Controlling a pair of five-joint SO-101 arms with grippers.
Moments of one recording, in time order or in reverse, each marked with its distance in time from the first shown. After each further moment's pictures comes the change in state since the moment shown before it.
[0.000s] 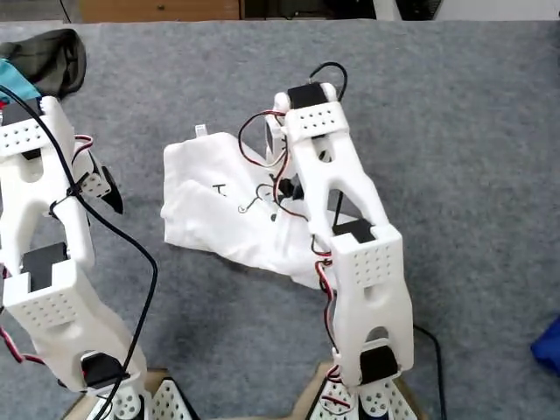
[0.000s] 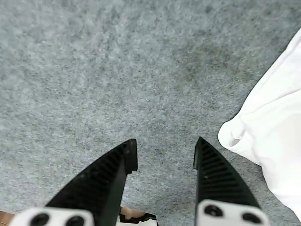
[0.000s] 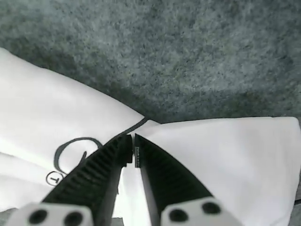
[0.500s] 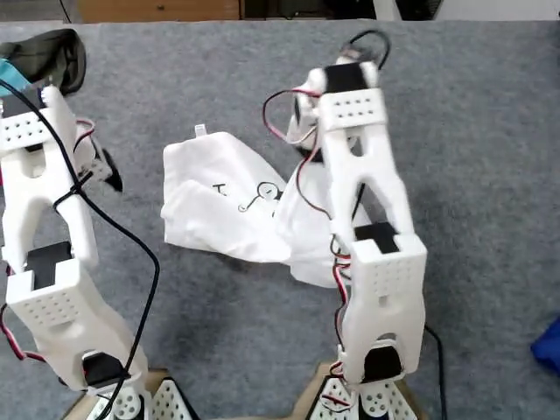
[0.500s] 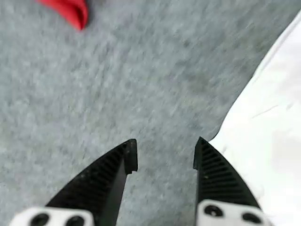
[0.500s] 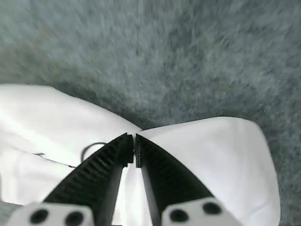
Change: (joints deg) left arm 2.2 0.3 -6.8 -3.1 1.8; right arm 6.2 -8.0 -7.3 0.1 0.0
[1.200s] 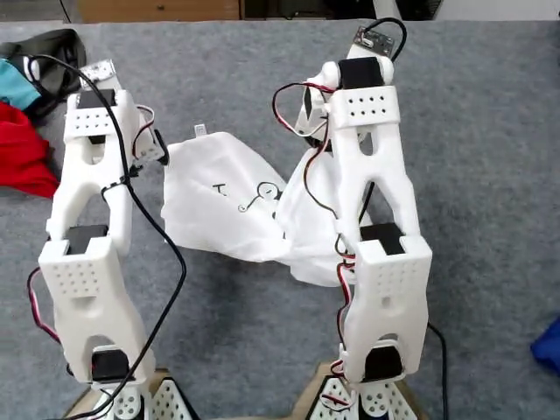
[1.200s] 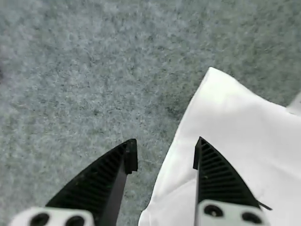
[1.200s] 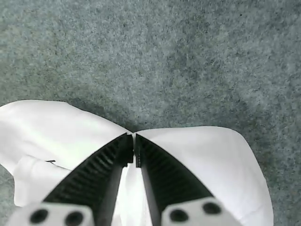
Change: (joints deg) left arm 11.3 11.4 -0.8 -18.5 9.3; right arm 1.3 -0.5 -2.1 0.0 1.1
